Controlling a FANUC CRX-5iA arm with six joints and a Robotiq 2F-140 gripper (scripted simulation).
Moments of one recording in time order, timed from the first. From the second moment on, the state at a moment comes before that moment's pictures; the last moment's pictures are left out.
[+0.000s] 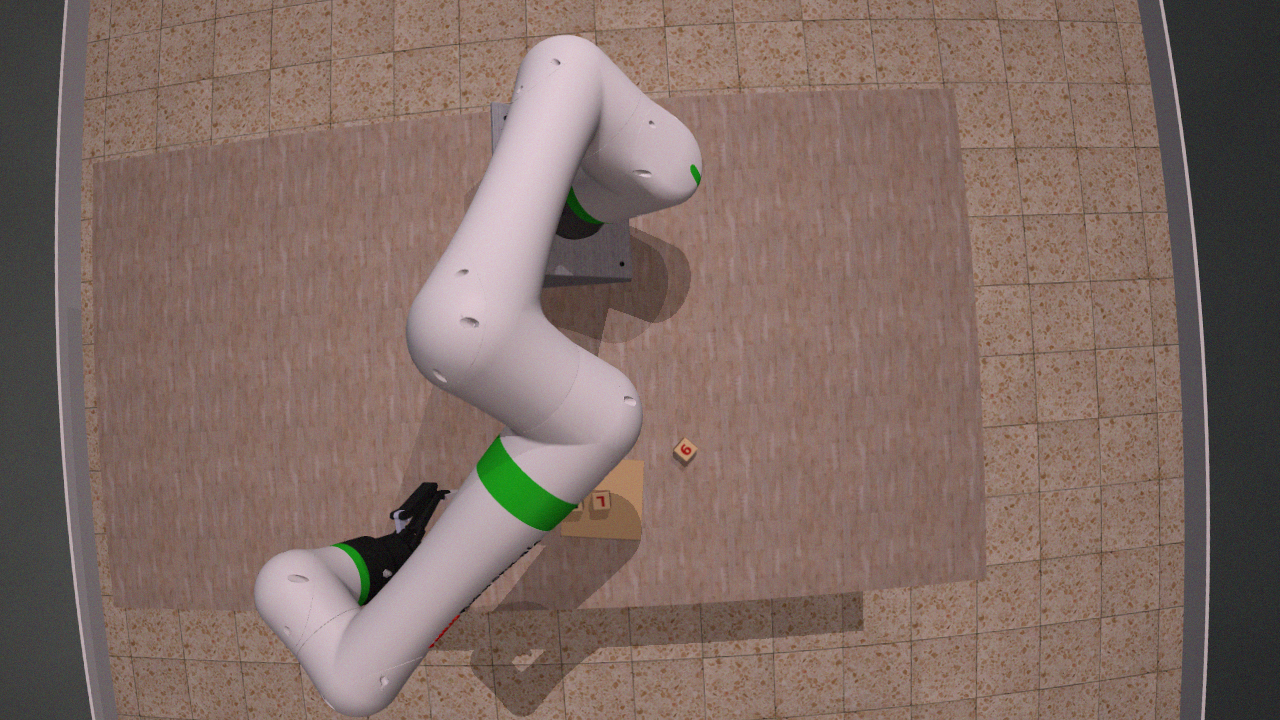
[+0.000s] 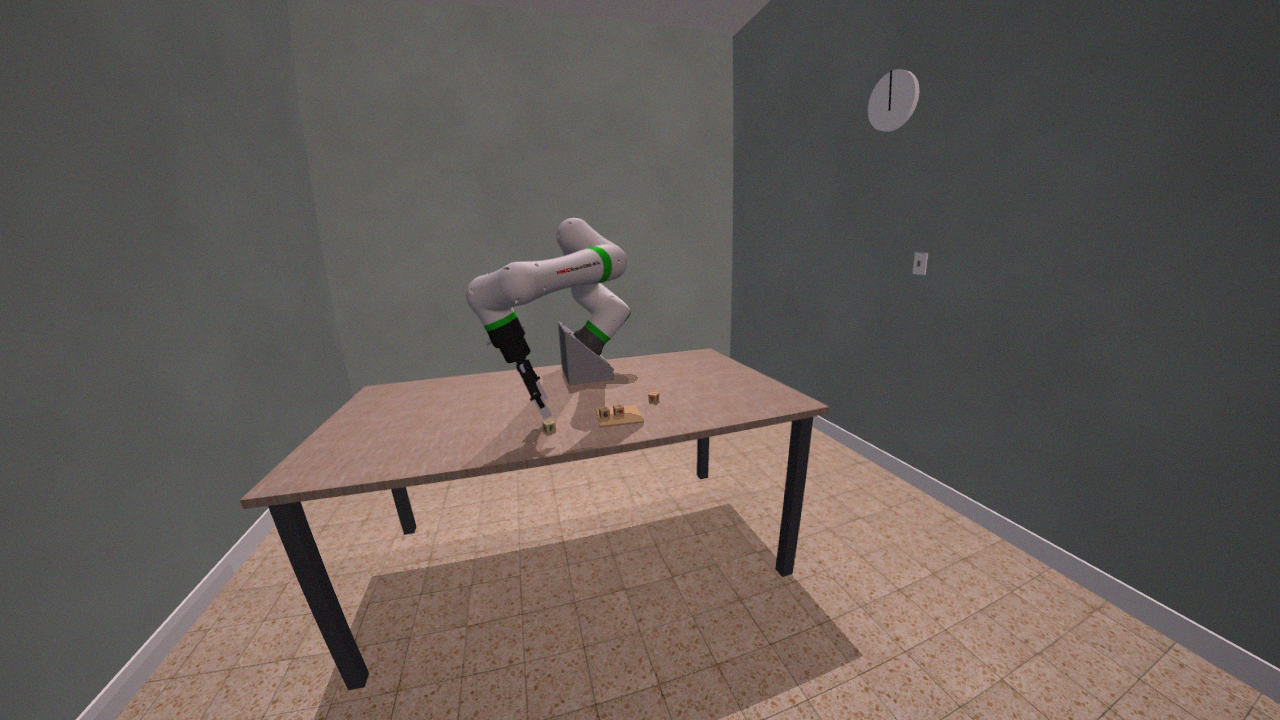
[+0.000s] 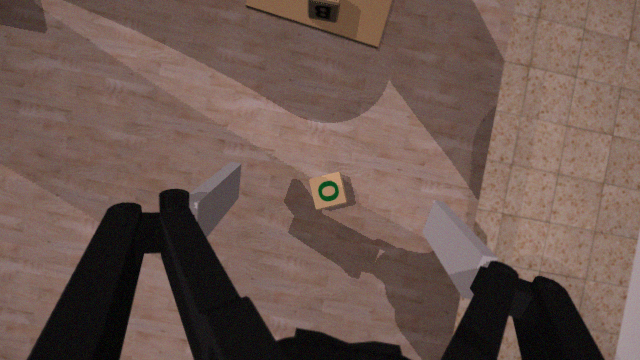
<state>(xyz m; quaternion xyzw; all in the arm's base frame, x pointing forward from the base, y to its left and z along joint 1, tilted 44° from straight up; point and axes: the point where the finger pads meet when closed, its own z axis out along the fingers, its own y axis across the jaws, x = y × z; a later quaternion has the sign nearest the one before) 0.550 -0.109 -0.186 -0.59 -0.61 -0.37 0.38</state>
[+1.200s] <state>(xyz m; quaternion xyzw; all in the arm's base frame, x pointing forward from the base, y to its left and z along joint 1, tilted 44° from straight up) 0.552 -0.141 -0.148 -0.85 -0.33 -0.14 0.39</state>
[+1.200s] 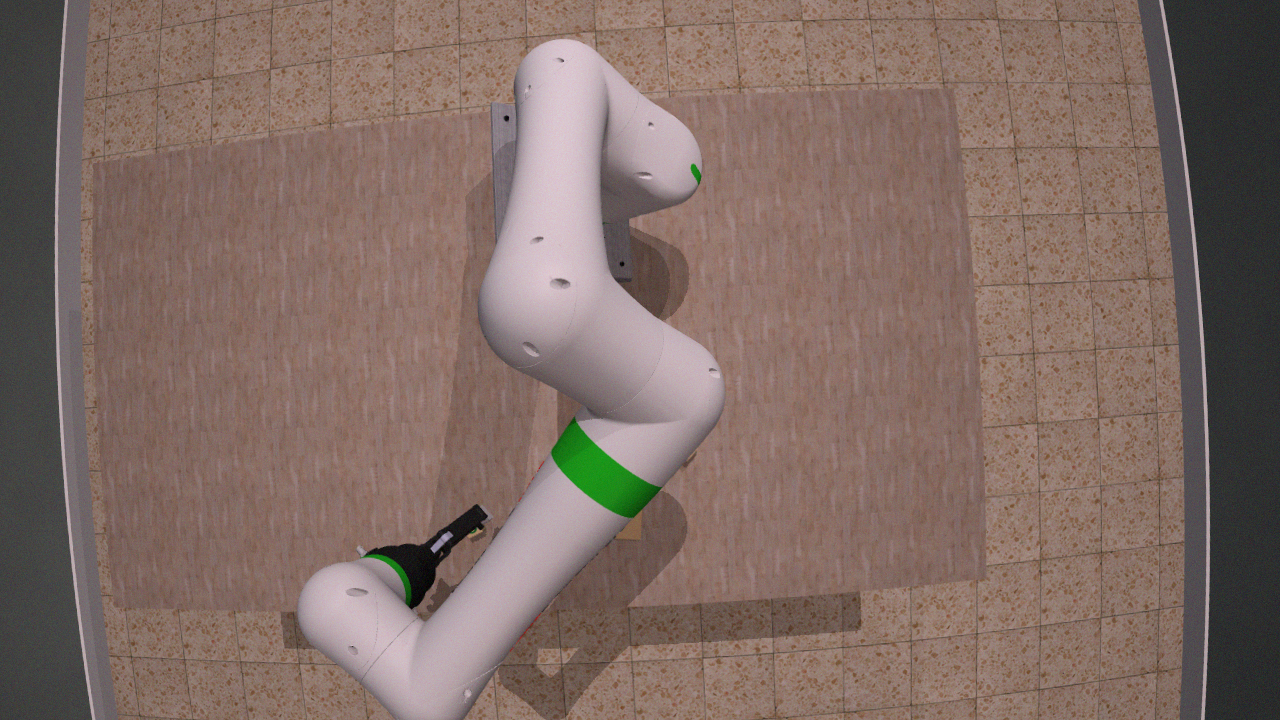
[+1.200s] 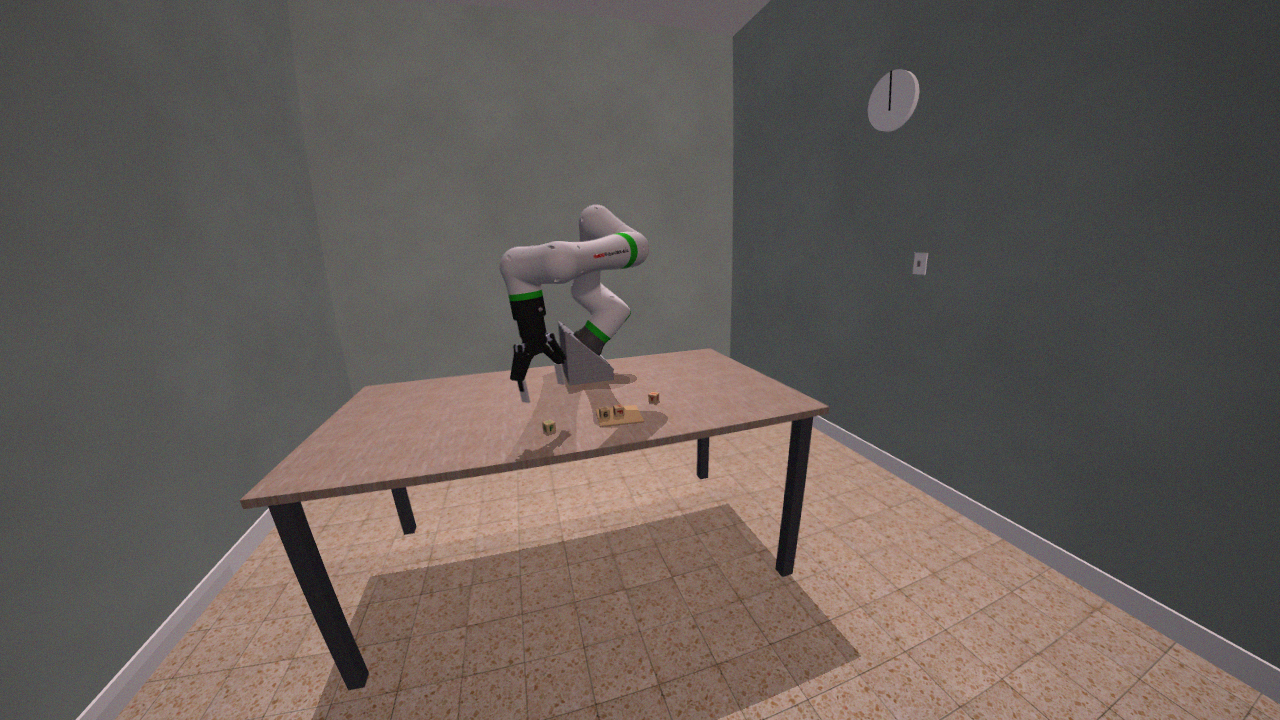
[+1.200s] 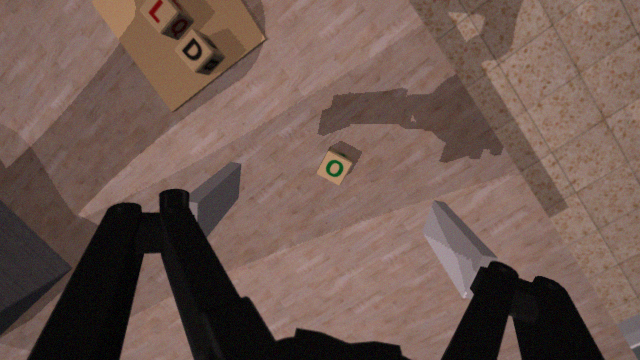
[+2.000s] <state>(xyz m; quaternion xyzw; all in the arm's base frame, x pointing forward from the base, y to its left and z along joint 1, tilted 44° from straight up) 0.551 -0.152 -0.135 -0.90 -0.22 -0.08 0.37</state>
